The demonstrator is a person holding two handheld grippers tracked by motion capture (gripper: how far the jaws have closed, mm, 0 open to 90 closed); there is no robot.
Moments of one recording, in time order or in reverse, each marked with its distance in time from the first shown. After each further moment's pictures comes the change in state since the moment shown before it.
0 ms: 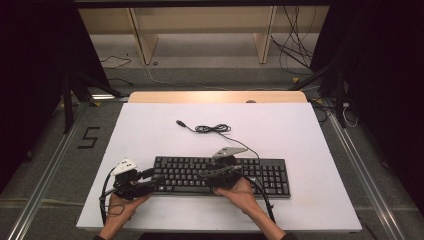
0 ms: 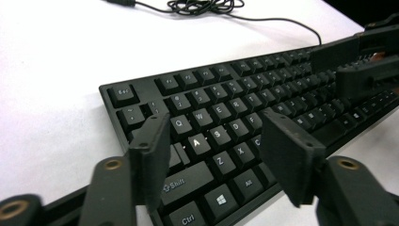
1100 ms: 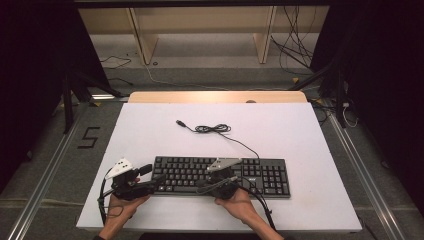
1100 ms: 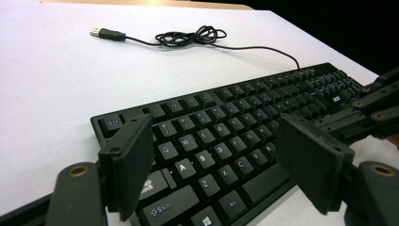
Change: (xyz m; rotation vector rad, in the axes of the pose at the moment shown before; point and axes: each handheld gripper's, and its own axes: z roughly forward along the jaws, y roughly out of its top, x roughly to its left) left arm -0.004 0.002 -0.007 -0.104 -0.039 0.025; right arm 0.022 -0.019 0.002 0.068 0.073 -0.078
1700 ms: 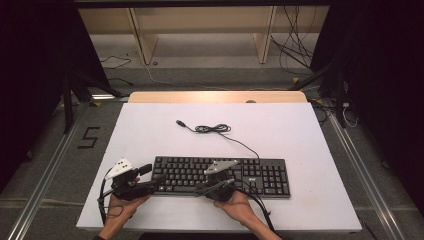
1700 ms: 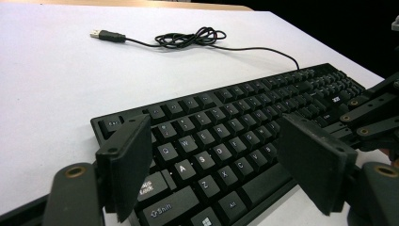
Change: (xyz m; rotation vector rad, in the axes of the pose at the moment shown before) left arm 0.000 0.000 0.000 -0.003 0.000 0.004; right arm 0.001 -0.005 0.010 0.036 -0.015 -0.014
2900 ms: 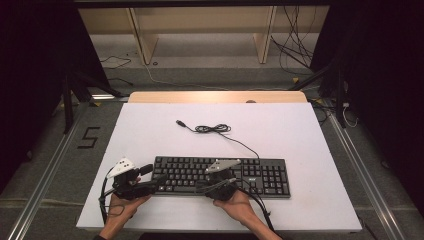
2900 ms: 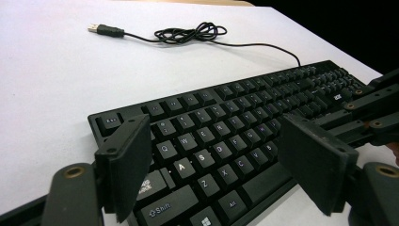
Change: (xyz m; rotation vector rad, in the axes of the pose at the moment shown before) left arm 0.001 0.001 0.003 0.023 -0.002 -0.012; right arm -0.002 0.002 -0.006 -0.046 0.002 0.025
